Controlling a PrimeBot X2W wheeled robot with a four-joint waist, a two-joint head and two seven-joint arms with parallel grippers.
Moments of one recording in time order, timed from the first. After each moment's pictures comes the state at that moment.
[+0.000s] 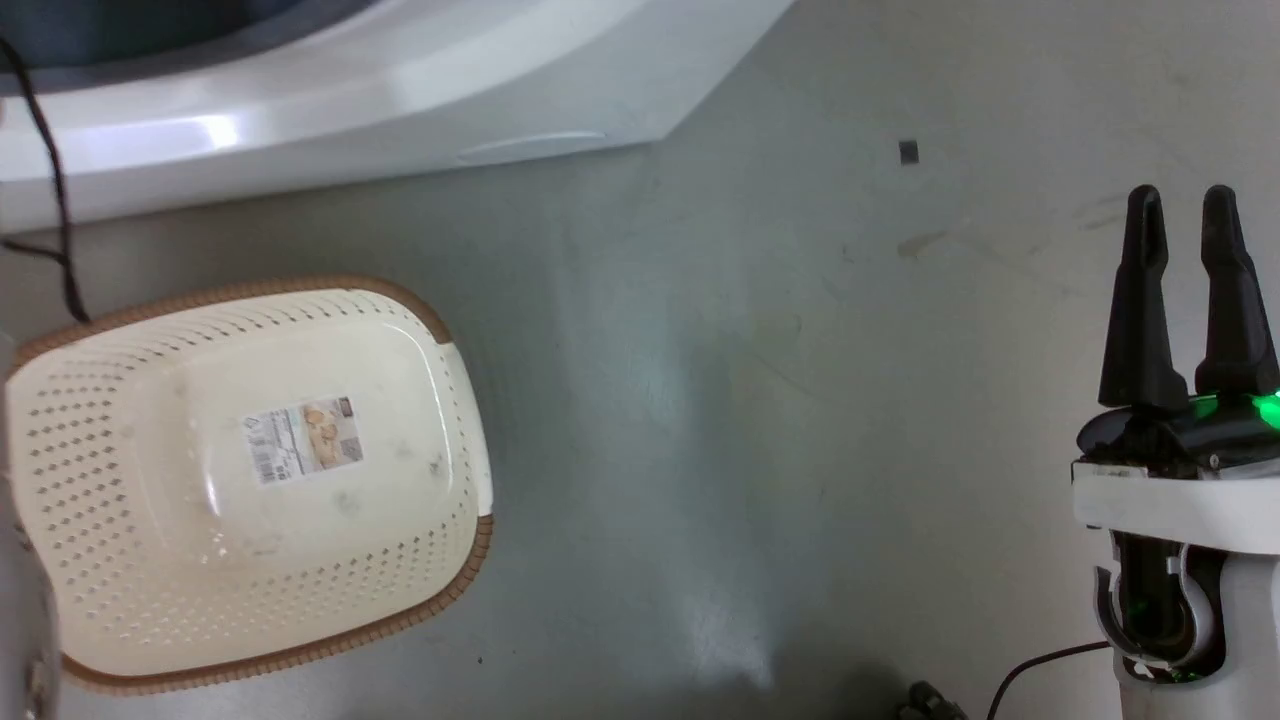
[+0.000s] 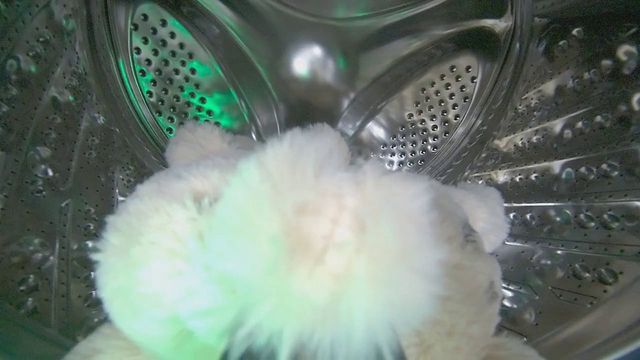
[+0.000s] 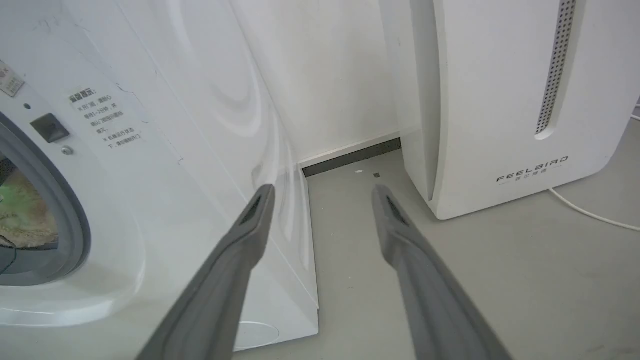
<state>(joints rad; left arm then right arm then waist) -1.20 0.44 -0.09 0.60 -0.24 0.07 -0.25 -0.28 -0.05 -0.02 -0.15 0.47 0.13 -0.26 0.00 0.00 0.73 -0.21</state>
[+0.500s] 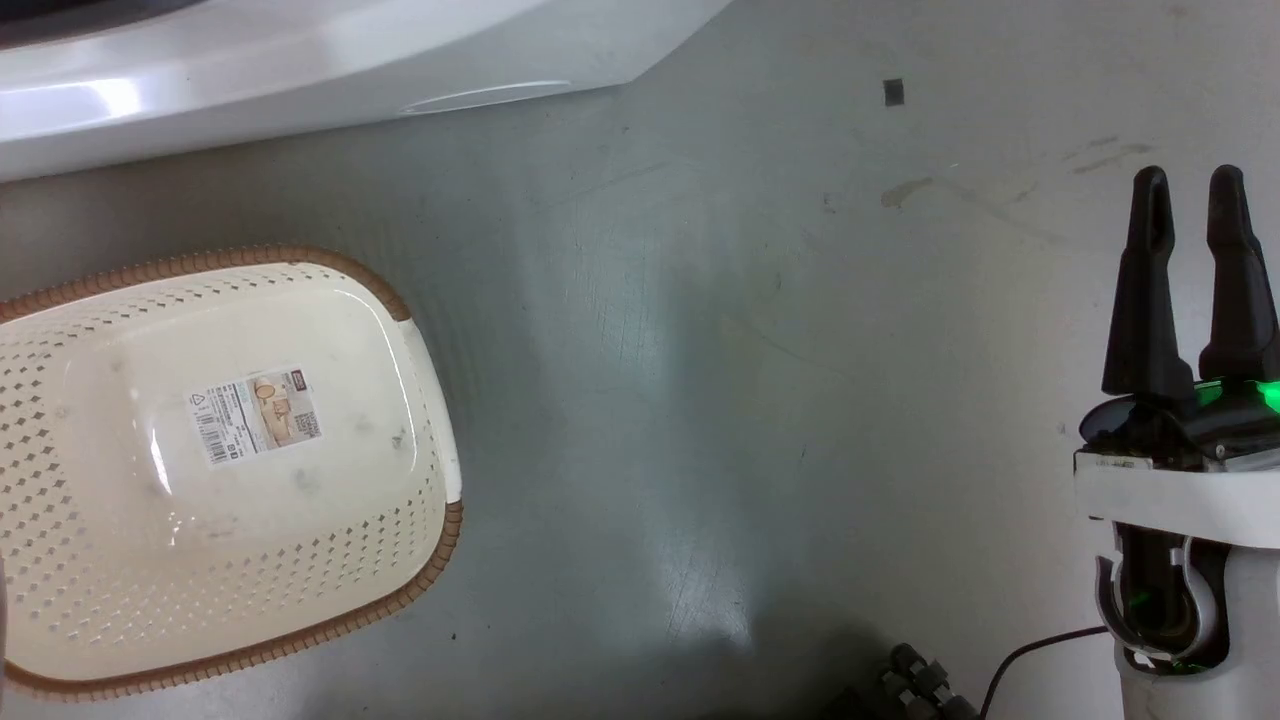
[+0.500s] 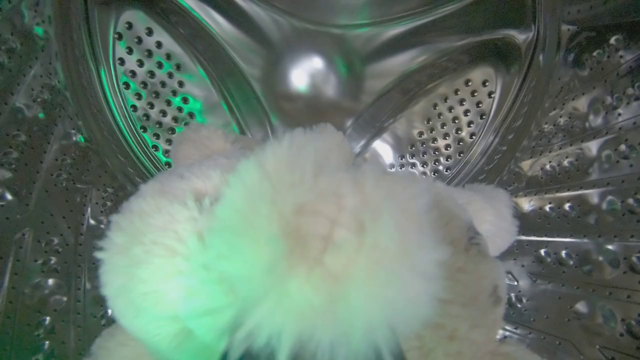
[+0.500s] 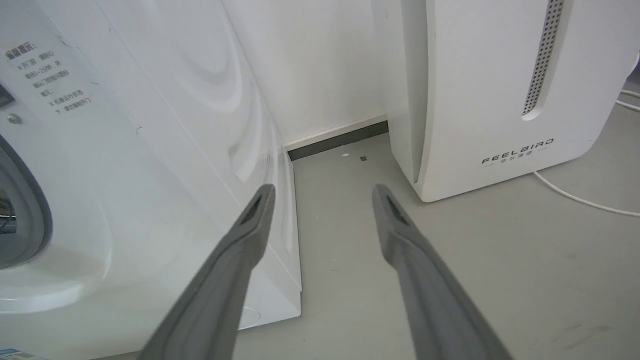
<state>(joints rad) -1.39 0.46 -0.08 0.64 -0.19 0.07 -0.25 -0.30 -0.05 -0.02 -0.16 0.47 0.13 -0.26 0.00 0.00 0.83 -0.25</state>
